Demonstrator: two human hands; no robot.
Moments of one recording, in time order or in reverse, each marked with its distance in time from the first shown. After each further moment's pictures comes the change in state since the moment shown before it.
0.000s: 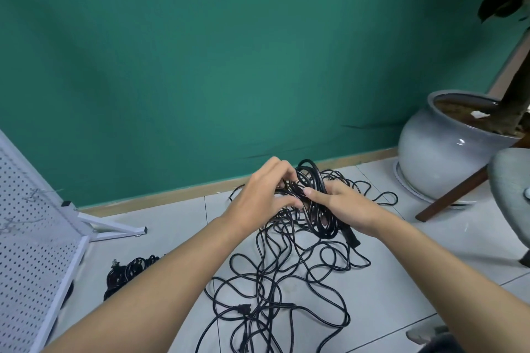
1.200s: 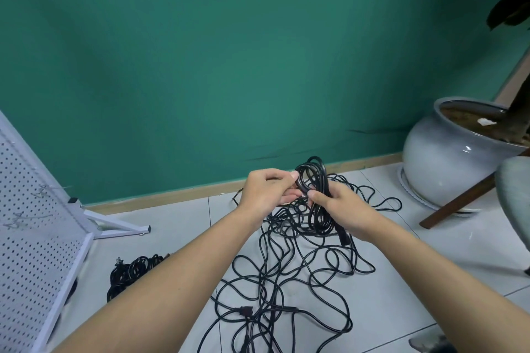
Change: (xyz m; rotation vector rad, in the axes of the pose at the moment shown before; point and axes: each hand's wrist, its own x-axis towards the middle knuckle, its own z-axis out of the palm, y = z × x) left_hand 0.014 0.015 0.002 -0.787 0.191 -0.732; right_hand 0.011 0.006 0.012 -0.073 0.159 -0.050
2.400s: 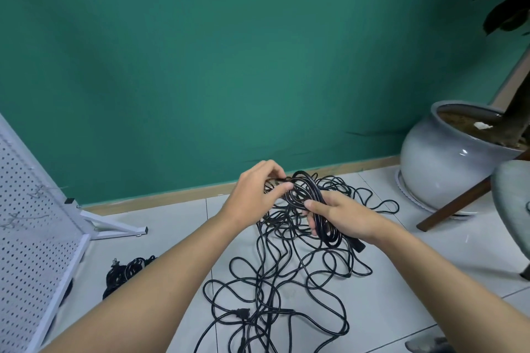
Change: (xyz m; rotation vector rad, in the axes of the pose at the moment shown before) left_hand 0.009 -0.011 -0.033 0.717 -0.047 0.643; right_hand -0.010 -0.009 -0.009 -0.060 -0.263 0.039
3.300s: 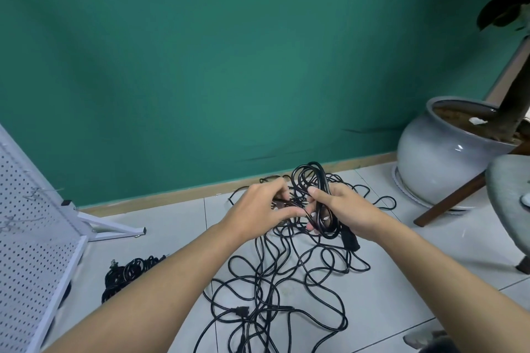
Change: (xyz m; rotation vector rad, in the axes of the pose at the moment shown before) left_hand -0.014 0.000 0.014 0.053 -0.228 -0.019; right_hand -0.004 -0.002 -0.002 0.300 0.147 0.090
